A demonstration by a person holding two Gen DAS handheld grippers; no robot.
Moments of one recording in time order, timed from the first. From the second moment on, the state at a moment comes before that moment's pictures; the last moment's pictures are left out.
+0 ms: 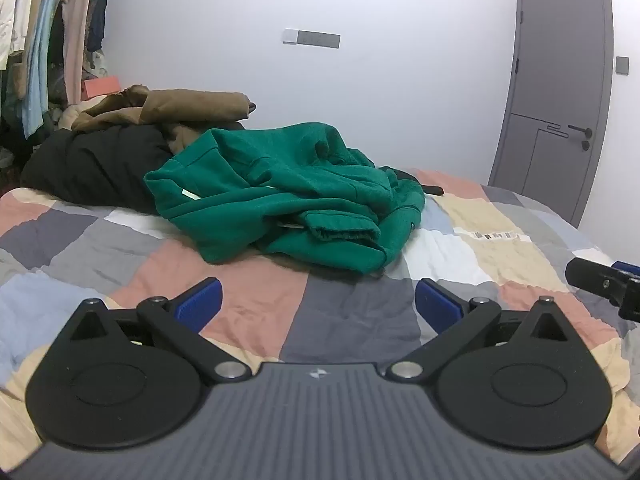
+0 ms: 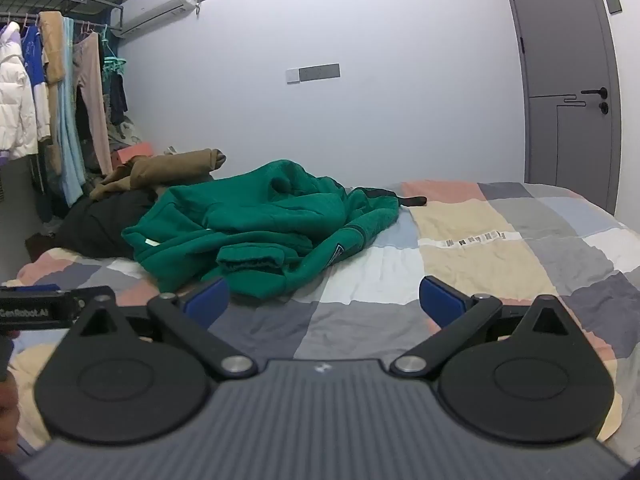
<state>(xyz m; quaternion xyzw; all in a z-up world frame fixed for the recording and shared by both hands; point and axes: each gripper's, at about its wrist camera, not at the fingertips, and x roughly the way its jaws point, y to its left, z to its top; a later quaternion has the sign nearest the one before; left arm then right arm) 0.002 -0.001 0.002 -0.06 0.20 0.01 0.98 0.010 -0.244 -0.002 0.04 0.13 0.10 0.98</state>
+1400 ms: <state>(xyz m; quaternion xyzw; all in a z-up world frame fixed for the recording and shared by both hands) 0.002 -0.001 -0.001 -0.06 0.20 0.01 0.98 0.010 -0.239 -0.005 0.03 0.14 0.10 0.98</state>
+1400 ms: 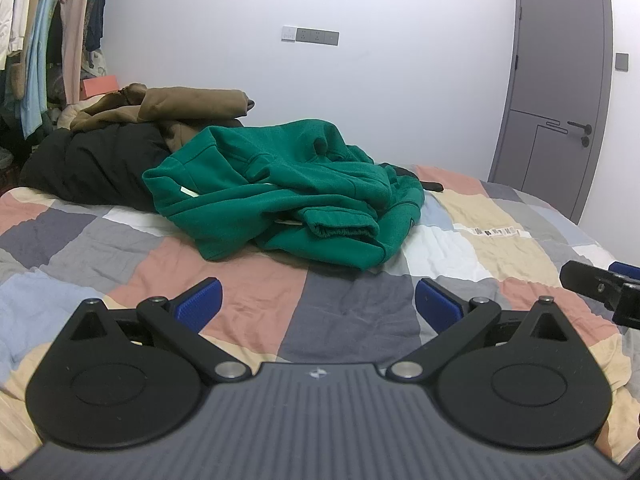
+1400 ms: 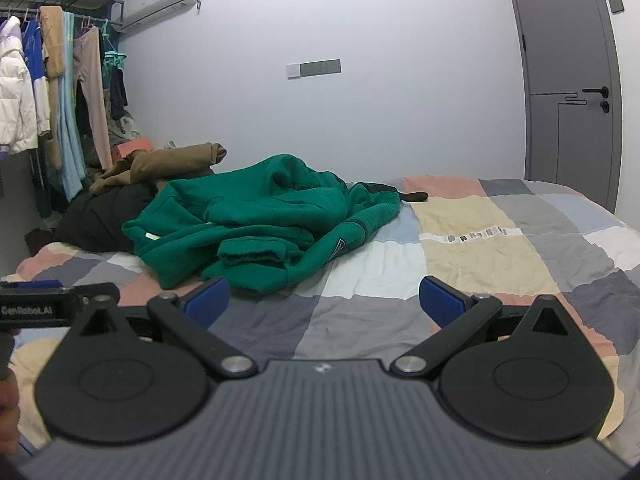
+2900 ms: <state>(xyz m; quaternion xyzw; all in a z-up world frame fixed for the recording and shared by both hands) 0.013 0.004 -0.003 -0.05 0.20 0.00 0.98 0.019 -0.228 -0.014 0.04 0.16 0.12 0.98</state>
